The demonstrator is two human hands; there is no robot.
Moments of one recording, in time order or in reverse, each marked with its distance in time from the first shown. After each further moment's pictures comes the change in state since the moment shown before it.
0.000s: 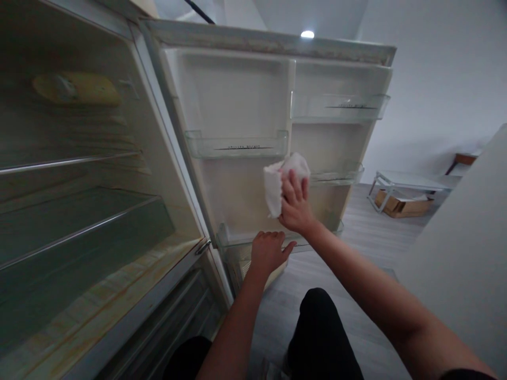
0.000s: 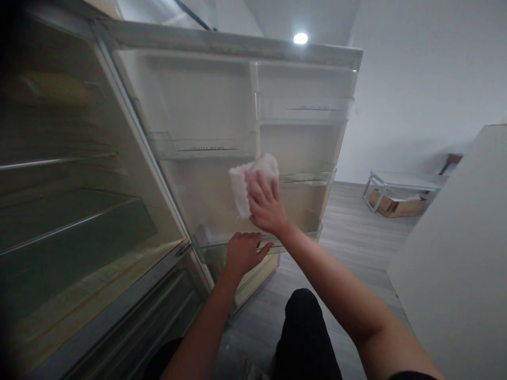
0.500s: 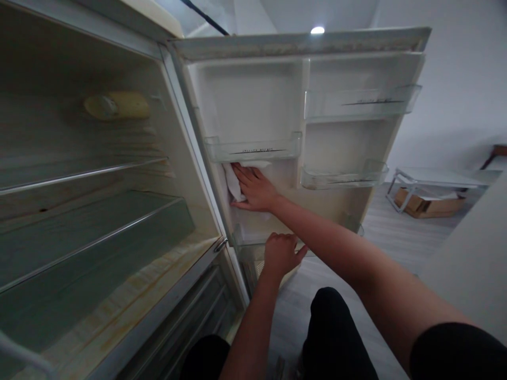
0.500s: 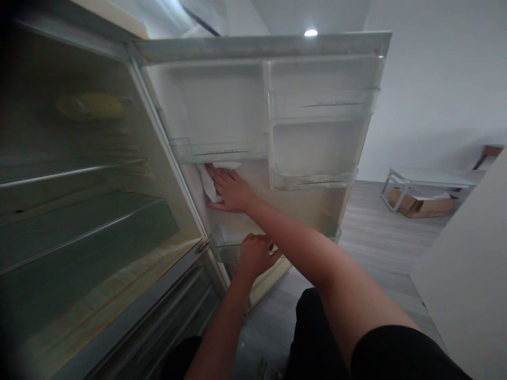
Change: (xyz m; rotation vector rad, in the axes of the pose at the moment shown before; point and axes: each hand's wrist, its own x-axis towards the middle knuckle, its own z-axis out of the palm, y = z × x) left_hand -0.009 -0.002 -0.008 -0.050 -0.022 -0.019; right_hand 0.108 -0.049 0.079 0.232 -0.258 -0.200
